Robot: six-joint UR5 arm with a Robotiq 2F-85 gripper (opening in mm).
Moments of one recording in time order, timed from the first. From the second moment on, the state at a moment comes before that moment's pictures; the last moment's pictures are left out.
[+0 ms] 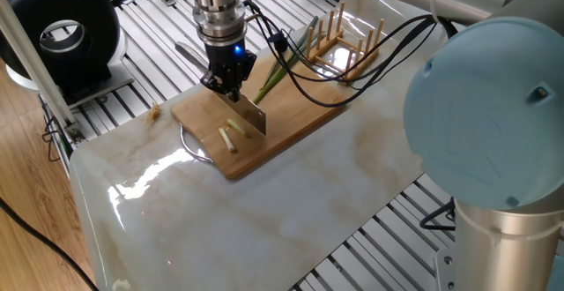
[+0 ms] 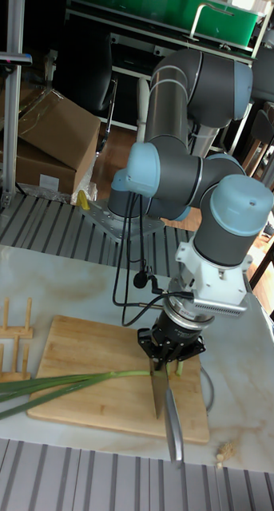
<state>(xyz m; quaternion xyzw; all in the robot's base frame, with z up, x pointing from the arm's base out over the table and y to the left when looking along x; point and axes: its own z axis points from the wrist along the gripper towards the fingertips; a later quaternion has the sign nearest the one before) 0.634 0.093 0.057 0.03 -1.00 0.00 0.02</state>
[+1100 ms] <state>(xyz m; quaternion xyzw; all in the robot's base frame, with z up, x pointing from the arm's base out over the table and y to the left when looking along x) 0.634 0.084 0.089 0.03 -1.00 0.00 0.03</state>
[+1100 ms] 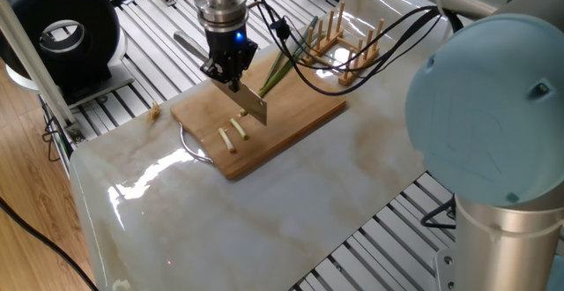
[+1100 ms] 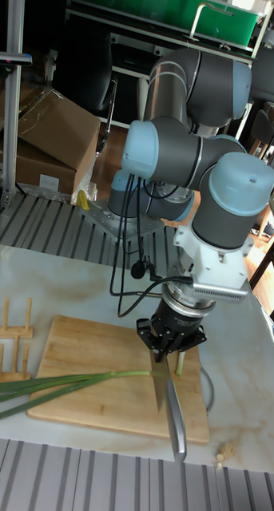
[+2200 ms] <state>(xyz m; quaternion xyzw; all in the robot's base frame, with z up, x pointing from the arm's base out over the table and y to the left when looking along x) 0.647 0.045 0.088 0.05 -1.00 -0.01 0.00</state>
